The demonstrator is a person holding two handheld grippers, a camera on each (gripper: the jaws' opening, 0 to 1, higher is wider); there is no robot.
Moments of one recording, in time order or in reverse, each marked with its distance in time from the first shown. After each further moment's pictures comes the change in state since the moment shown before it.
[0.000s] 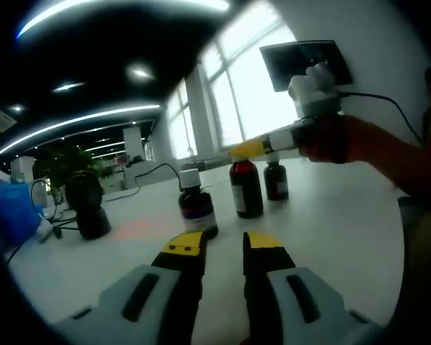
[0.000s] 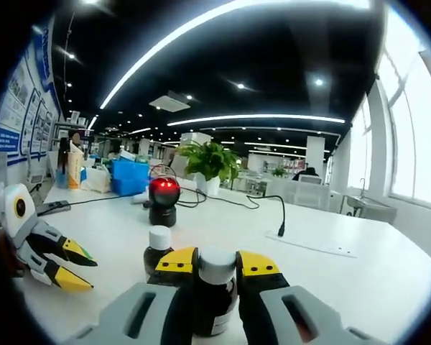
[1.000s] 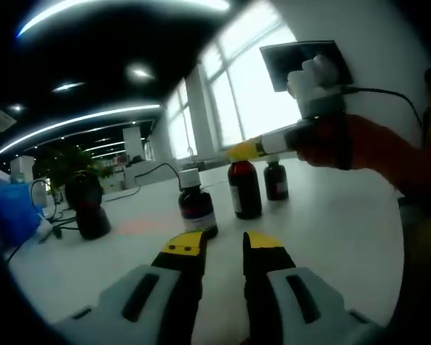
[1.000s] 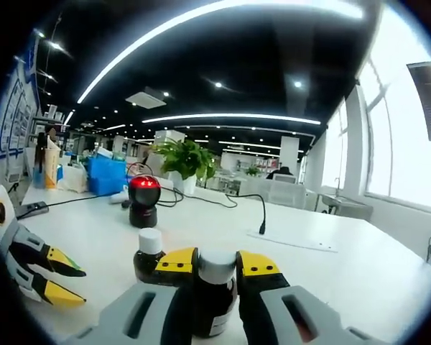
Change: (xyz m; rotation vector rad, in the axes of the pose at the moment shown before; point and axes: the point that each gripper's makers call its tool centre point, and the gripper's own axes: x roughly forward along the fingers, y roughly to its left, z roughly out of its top) left arm 0.000 0.000 0.000 0.002 0.002 0.001; right arm 0.001 -0.003 0.000 0.001 0.010 -0.163
